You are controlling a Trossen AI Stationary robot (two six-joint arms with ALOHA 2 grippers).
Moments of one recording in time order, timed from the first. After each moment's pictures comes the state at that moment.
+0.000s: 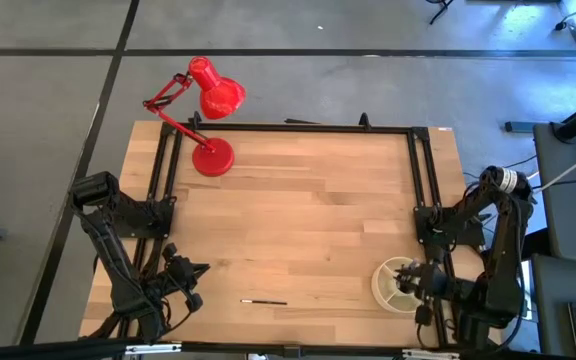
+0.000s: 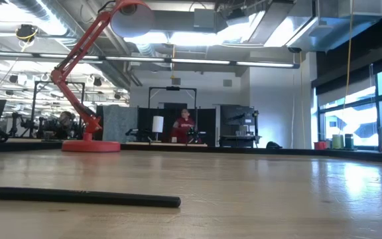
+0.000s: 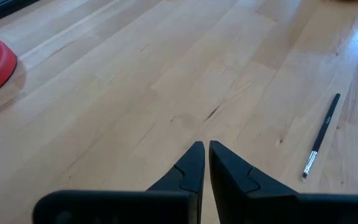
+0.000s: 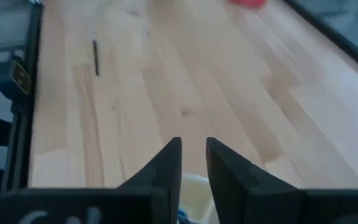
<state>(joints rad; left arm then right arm) -1.16 1.64 1.04 -1.20 -0.94 -1.92 1.32 1.48 1.17 -1.39 1.00 1.69</state>
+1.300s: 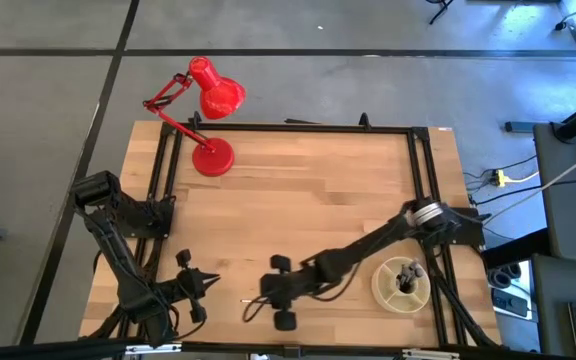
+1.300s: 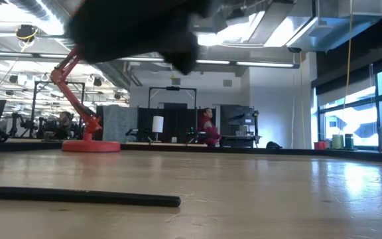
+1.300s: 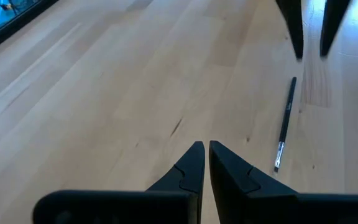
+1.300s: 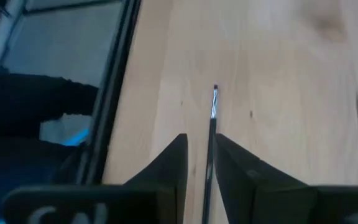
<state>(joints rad) -1.11 1.64 1.04 -0.93 -0.98 -1.45 0.45 2.10 1.64 -0.26 0.10 0.39</state>
